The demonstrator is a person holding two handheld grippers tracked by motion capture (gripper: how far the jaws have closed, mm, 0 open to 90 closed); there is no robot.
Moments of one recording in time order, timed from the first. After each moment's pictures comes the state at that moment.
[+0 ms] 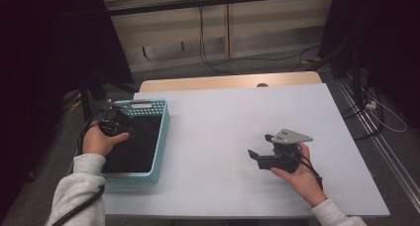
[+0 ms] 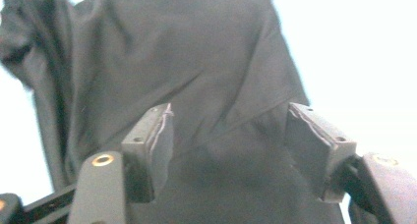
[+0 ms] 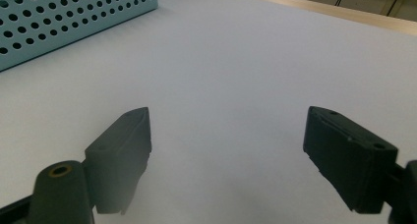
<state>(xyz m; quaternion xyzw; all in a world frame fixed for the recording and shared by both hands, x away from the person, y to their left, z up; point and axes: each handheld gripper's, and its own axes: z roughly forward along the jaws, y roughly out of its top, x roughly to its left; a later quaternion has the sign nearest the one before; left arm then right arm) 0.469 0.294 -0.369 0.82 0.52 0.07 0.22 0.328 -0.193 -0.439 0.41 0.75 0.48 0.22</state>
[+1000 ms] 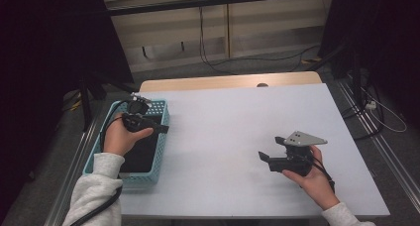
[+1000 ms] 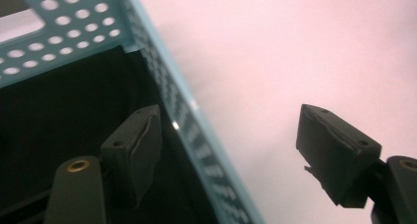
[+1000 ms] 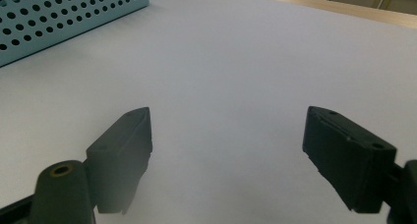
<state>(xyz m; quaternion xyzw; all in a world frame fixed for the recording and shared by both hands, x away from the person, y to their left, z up) 0.455 0.219 -0.347 0.84 0.44 0.07 0.30 0.316 -0.218 -0.438 0.42 0.74 0.48 0.22</state>
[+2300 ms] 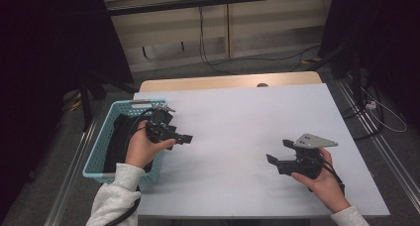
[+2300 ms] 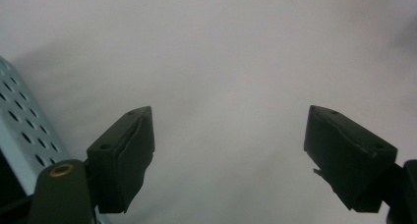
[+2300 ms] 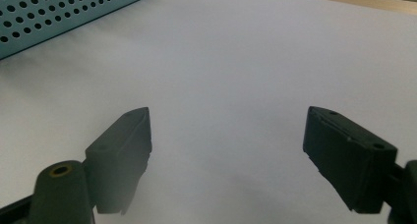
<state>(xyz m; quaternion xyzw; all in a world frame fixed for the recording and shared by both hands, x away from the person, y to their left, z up) 0.435 0.166 -0.372 0.86 0.38 0.04 0.33 0.306 -0.238 -0.440 0.43 0.74 0.47 0.21</state>
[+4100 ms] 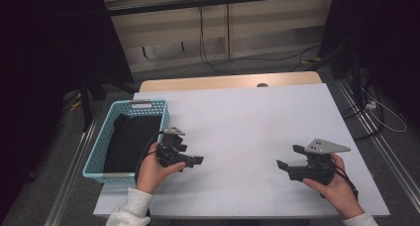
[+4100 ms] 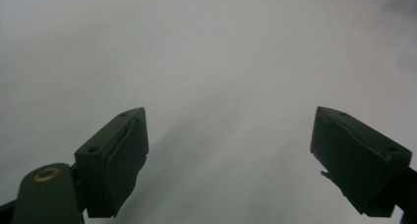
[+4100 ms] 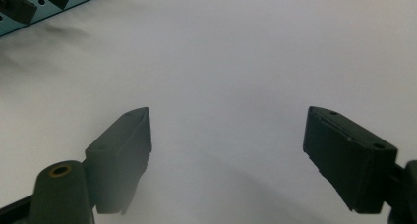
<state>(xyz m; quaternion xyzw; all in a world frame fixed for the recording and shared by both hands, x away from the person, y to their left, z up) 0.393 0.153 -0.424 0.86 0.36 0.01 0.36 0.290 -0.262 -0.445 0.43 0.75 0.46 0.20</state>
